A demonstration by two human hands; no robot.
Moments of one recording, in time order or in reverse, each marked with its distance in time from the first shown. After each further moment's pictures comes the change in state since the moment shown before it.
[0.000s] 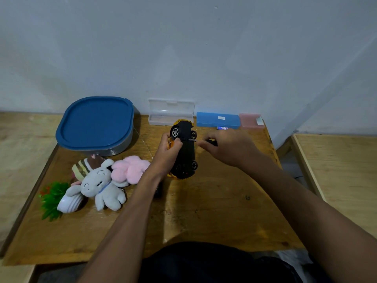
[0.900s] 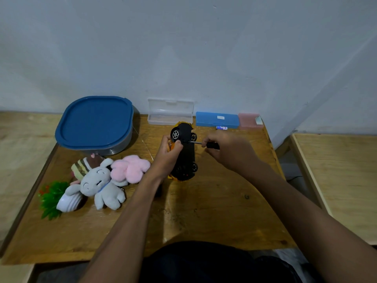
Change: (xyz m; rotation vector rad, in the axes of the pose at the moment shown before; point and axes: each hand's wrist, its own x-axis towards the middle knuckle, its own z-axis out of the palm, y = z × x) left_hand -0.005 -0.004 0.002 0.001 -0.016 0.007; right_hand -0.014 0.008 0.018 0.172 0.155 -0.121
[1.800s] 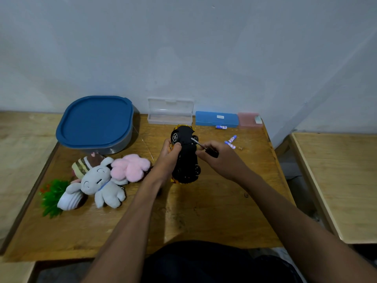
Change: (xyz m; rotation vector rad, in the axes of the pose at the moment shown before) left_hand -0.008 -0.004 0.008 -0.071 0.022 -0.037; right_hand -0.017 -0.002 0.030 0.599 -0.139 0.318
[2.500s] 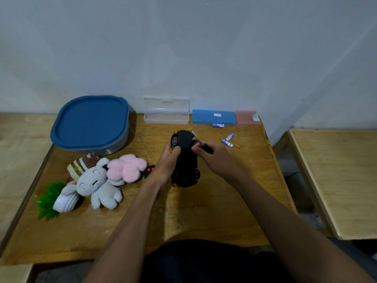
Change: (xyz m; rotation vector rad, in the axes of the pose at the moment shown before) left_hand 0.003 -0.012 0.007 0.037 -0.012 -0.070; right_hand 0.007 0.006 0.013 0.349 0.011 0.109
